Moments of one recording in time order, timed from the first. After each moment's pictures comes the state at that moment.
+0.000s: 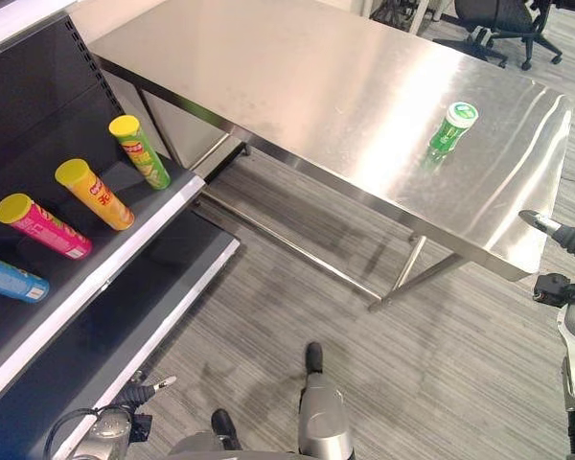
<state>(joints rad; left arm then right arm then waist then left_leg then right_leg) 0.02 0.31 -0.07 0.95 -0.11 -0.06 0.13 -0.04 -0.85 -0.36 0.14 0.10 -0.09 -0.30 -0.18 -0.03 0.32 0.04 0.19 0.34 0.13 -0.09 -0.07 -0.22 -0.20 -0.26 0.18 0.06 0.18</state>
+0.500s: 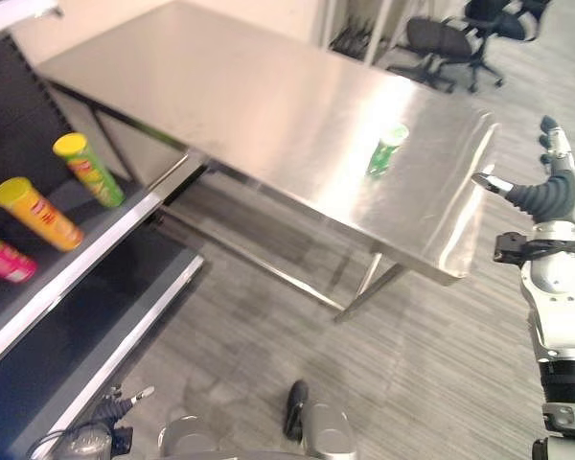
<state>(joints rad) 0.11 0.34 -0.01 0.94 -0.14 -0.05 0.11 -0.28 -0.91 -0.10 0.16 0.27 -0.09 -0.21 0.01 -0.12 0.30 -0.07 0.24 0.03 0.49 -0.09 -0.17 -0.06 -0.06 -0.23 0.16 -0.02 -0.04</state>
